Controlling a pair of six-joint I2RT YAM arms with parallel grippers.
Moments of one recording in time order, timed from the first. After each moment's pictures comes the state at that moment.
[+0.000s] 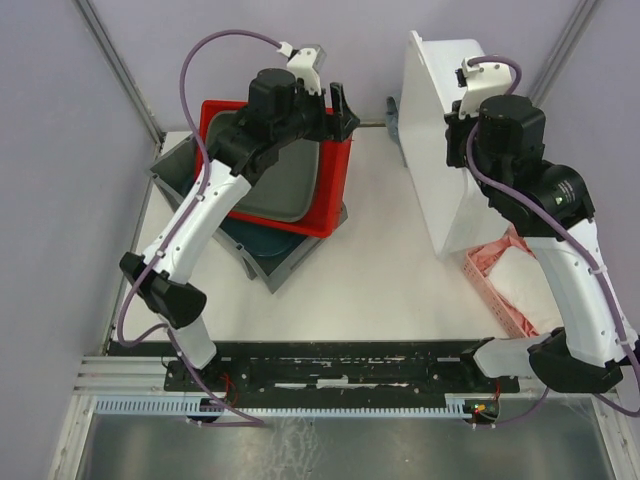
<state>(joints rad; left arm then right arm) -0.60 1.72 2.02 -0.55 0.10 -0.30 0.54 1.33 1.98 -0.92 0.47 0.00</state>
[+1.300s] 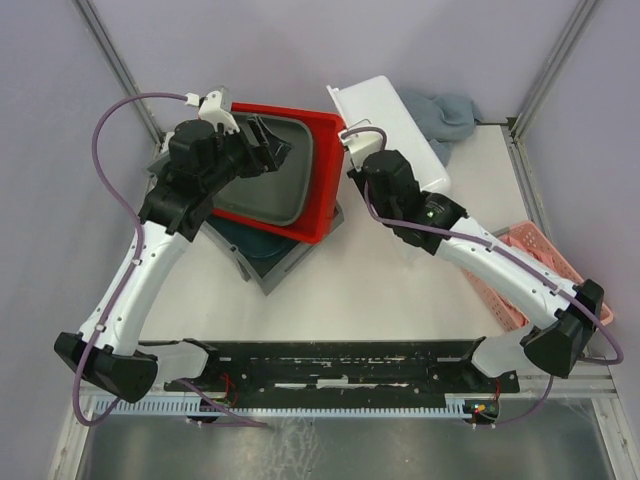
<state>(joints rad) -0.39 1.25 1.46 -0.42 0.10 -0.50 0.80 1.43 1.44 -0.38 0.54 -0.15</state>
